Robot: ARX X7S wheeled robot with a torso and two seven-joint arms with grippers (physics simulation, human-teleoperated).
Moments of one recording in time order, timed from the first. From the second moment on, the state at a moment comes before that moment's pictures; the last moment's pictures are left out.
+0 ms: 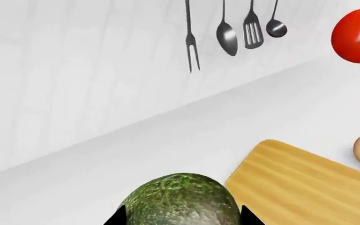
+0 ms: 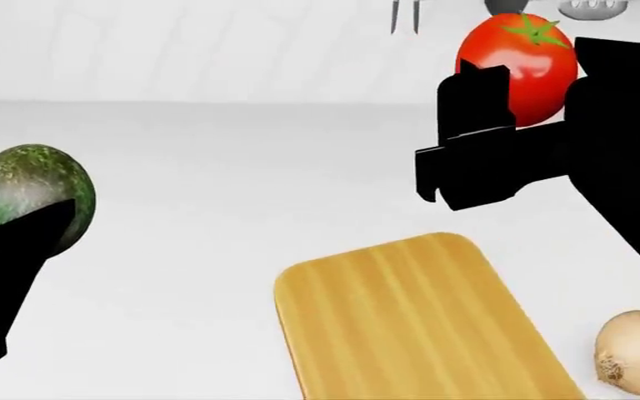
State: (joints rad) left arm -1.30 -0.94 0.47 0.54 -2.11 -1.04 -0.89; right arm 1.46 0.95 -0.54 -0.33 1.94 1.04 0.89
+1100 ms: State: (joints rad) left arm -1.36 -0.80 0.57 0.41 -1.82 -1.17 -0.68; right arm 1.46 0.95 -0.54 -0.34 1.91 1.02 0.86
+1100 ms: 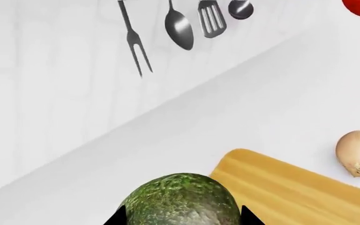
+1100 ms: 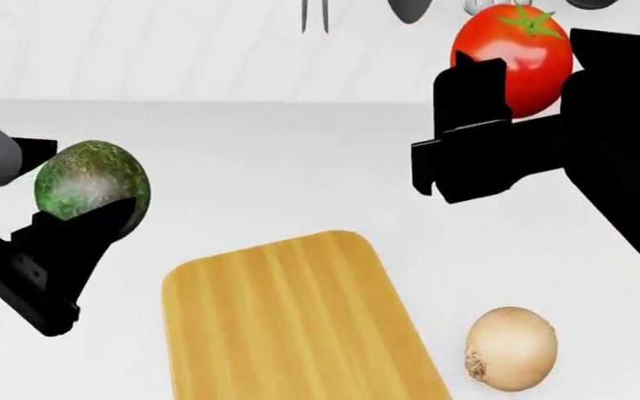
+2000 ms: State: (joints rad) left arm -1.23 -0.65 0.71 0.38 -1.44 -1.11 -0.46; right arm 1.44 0.98 -0.52 -0.36 1.92 0.99 0.86
